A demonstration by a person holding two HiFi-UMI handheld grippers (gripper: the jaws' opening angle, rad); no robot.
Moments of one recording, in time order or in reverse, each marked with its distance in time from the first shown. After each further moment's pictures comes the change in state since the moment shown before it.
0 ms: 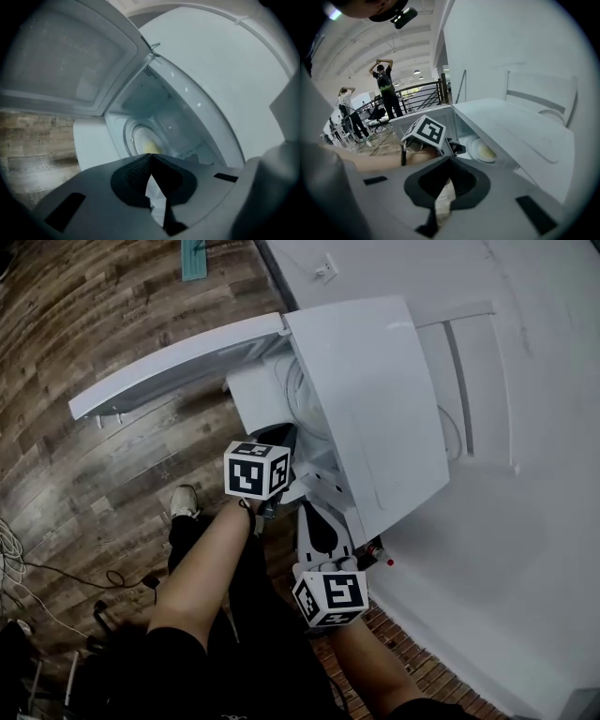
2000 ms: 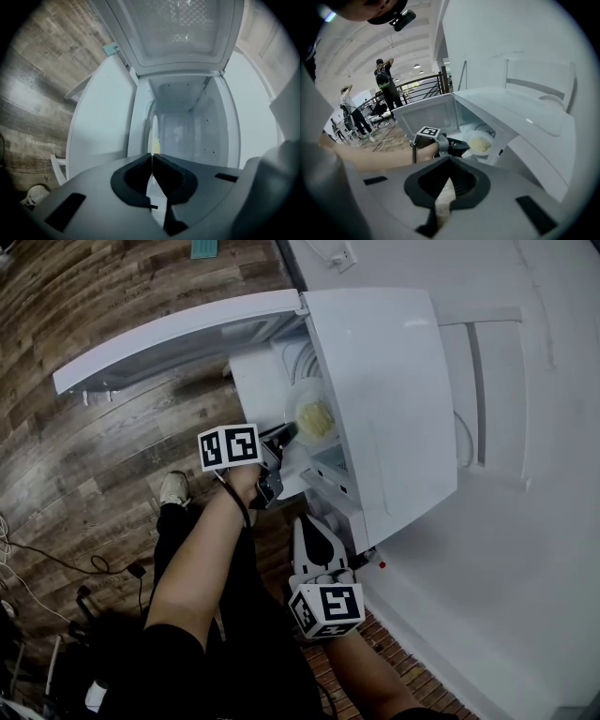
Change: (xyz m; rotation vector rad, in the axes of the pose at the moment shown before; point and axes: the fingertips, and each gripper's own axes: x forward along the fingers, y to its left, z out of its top) left arm 0.031 0.034 -0.051 -0.622 0.006 -0.275; right arm -0.001 -0.003 -0.049 0.005 0.086 0.028
